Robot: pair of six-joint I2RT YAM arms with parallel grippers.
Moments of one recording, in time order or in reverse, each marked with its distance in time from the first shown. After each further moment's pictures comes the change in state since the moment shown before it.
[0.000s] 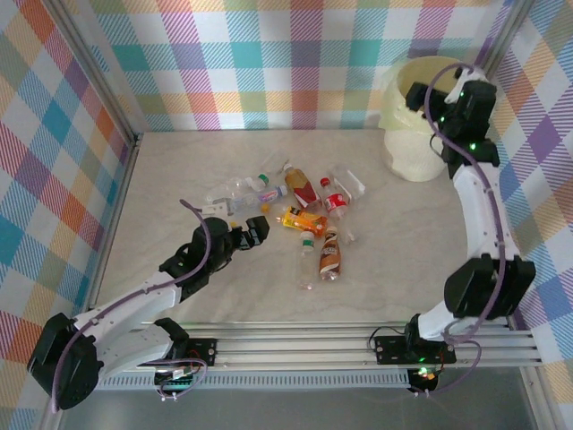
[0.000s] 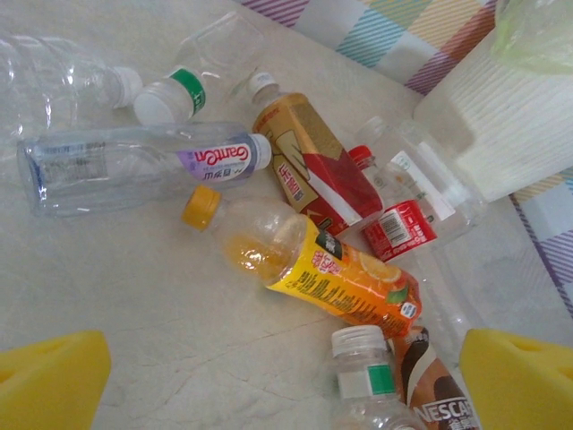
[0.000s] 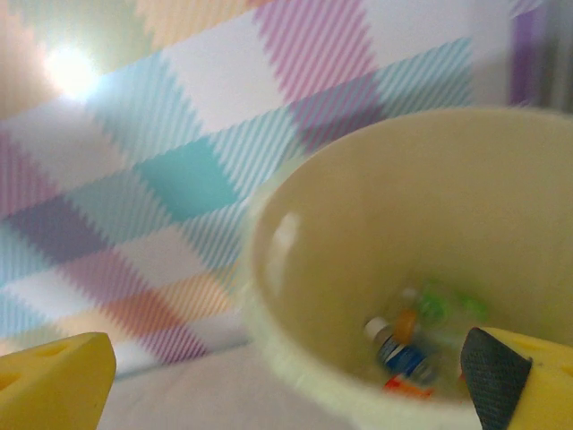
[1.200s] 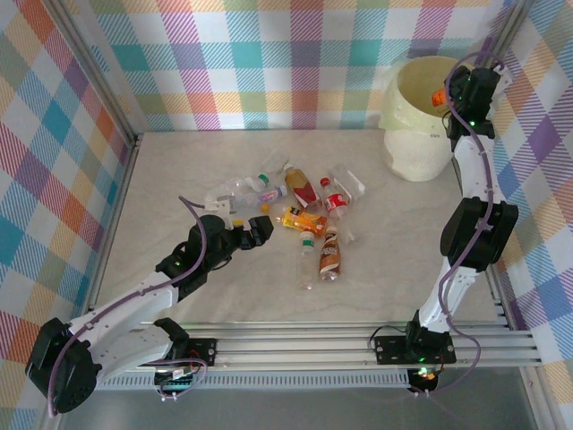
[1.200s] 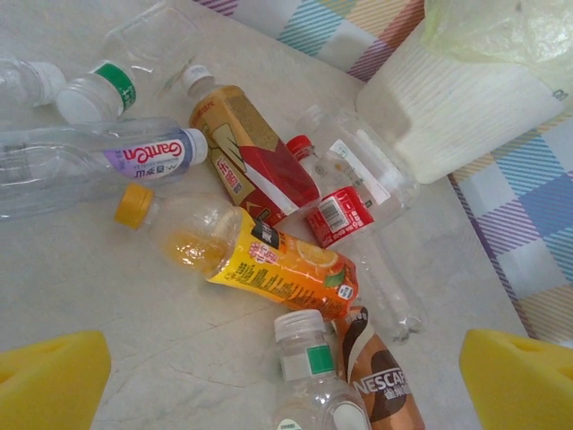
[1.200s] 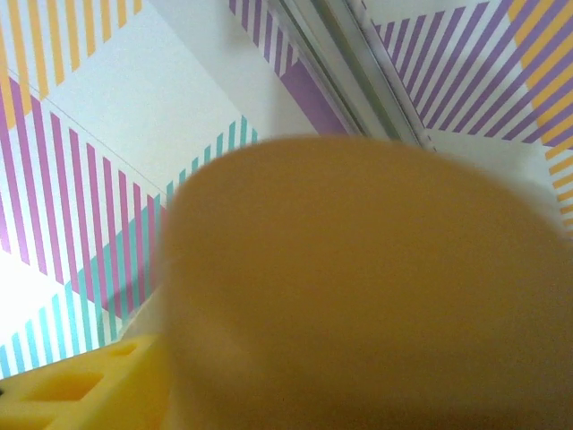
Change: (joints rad) left arm 0.000 -0.033 0.031 -0.009 0.112 0.007; right arm -0.134 0.461 0.335 0.185 0.283 0.333
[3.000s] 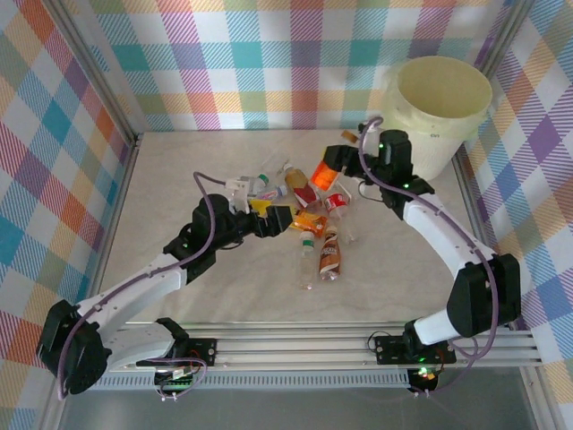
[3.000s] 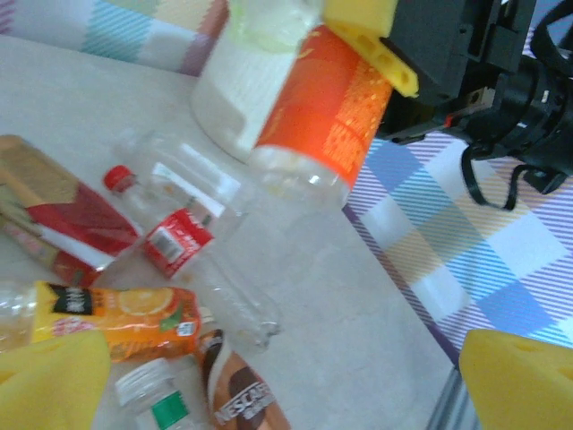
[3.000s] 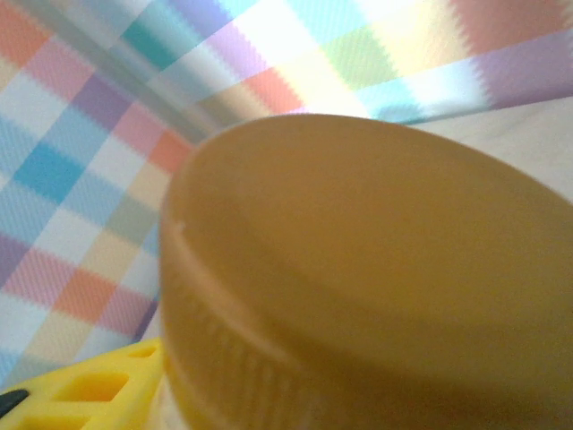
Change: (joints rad) left arm 0.000 0.121 0.165 0.113 0.300 0.096; right arm 0.484 -0.523 -0.739 0.065 -0.609 -0.087
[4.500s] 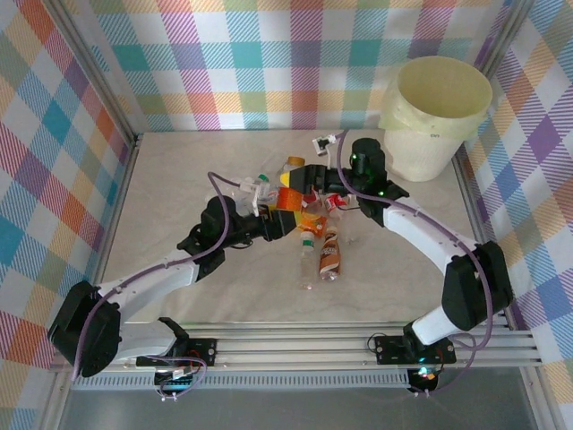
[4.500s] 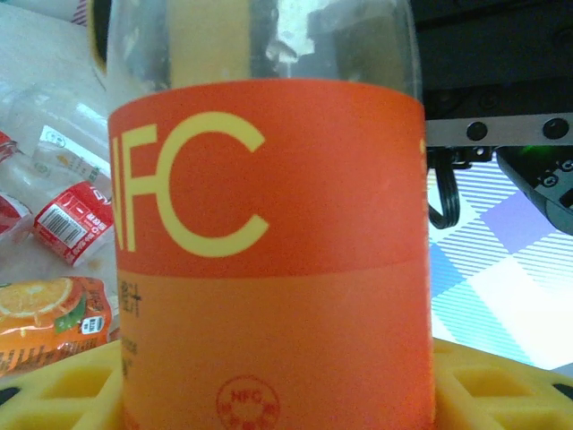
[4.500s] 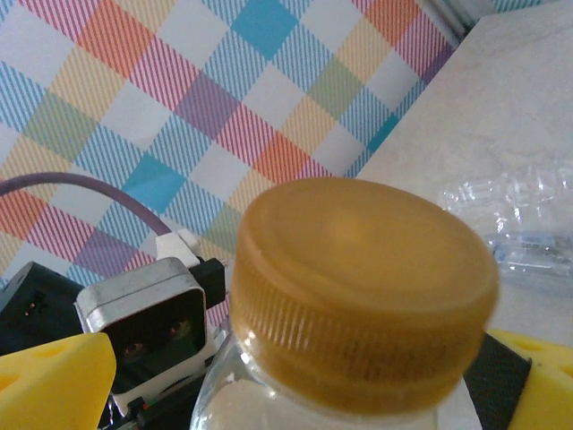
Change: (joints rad) left arm -0.001 0.137 -0.027 0.237 0.230 -0.081; right arm 0.195 0.067 -0.023 0.194 -0.441 0.119
